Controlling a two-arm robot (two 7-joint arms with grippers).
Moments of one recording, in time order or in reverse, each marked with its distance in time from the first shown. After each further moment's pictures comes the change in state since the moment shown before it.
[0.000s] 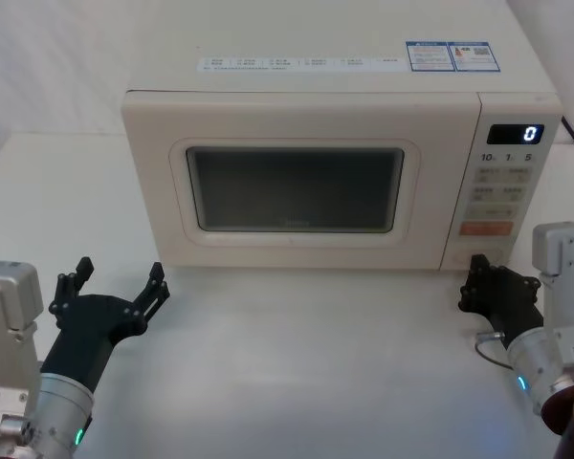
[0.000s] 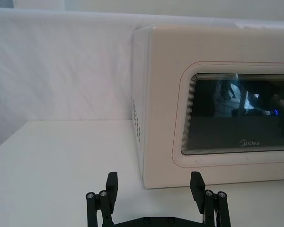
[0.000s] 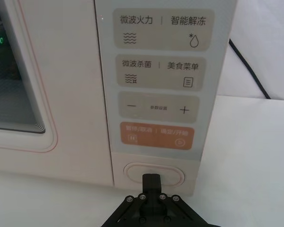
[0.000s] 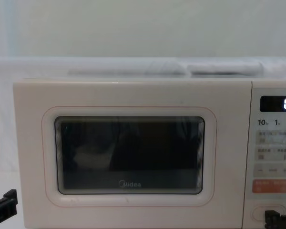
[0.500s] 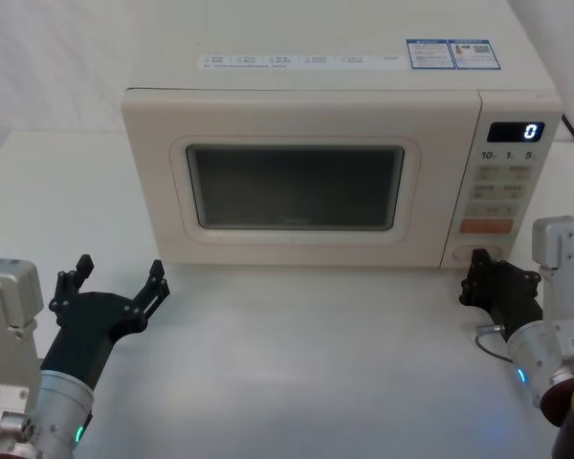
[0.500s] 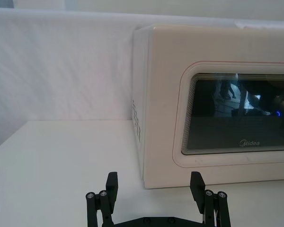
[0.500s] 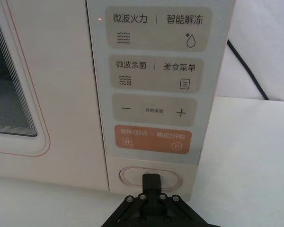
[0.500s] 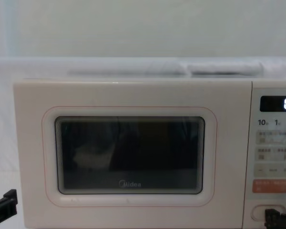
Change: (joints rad) left arm 0.000 0.000 0.000 0.000 0.000 0.000 0.000; right arm 0.021 -0.004 0.006 0.028 -0.005 -0.008 -0.002
